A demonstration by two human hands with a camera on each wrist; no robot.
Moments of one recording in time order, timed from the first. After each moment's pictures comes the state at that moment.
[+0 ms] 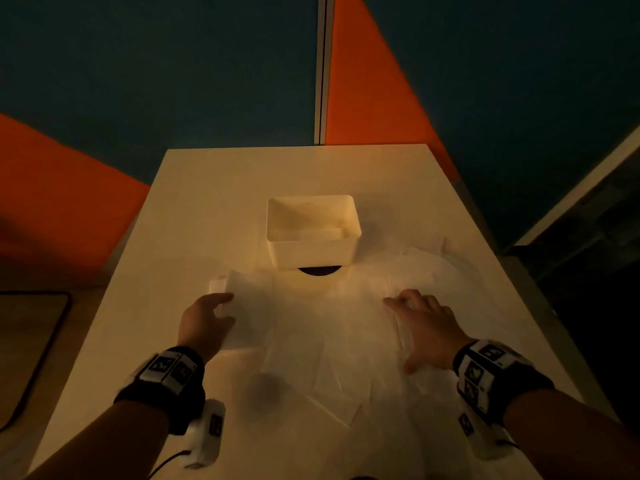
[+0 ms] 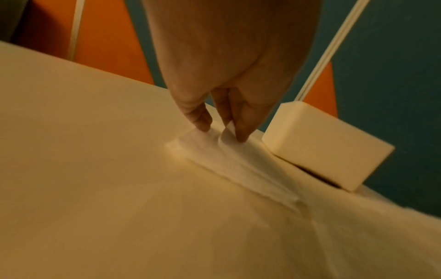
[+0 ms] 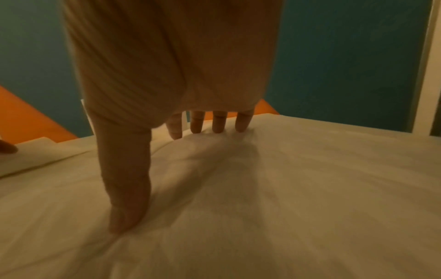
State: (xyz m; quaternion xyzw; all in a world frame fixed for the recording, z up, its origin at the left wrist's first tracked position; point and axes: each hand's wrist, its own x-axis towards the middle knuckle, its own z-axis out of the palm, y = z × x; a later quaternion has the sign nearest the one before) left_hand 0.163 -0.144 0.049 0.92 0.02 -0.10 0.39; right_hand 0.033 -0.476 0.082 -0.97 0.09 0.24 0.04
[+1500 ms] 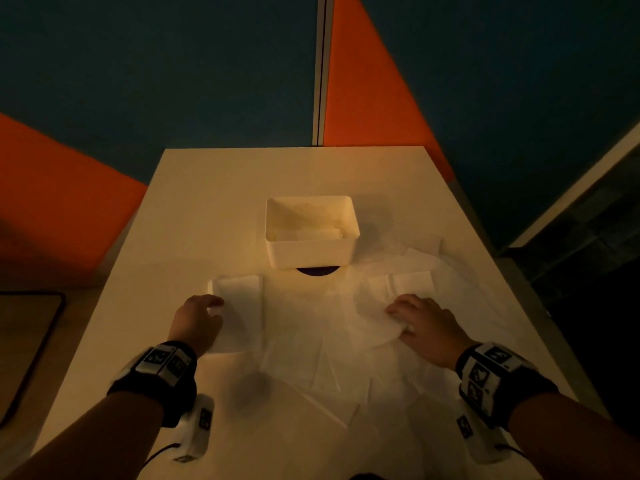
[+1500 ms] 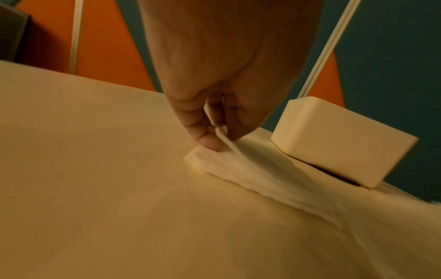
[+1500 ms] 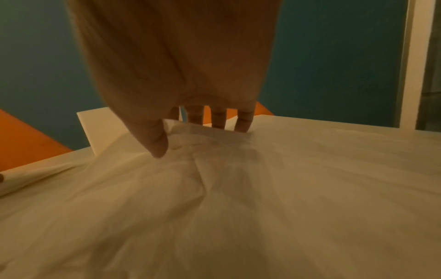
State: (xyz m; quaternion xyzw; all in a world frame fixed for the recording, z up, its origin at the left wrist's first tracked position) left_hand 0.178 -0.133 0.045 0.95 0.00 -0.13 0.28; right_hand 0.029 -0.480 0.078 -0.97 0.09 0.17 0.12
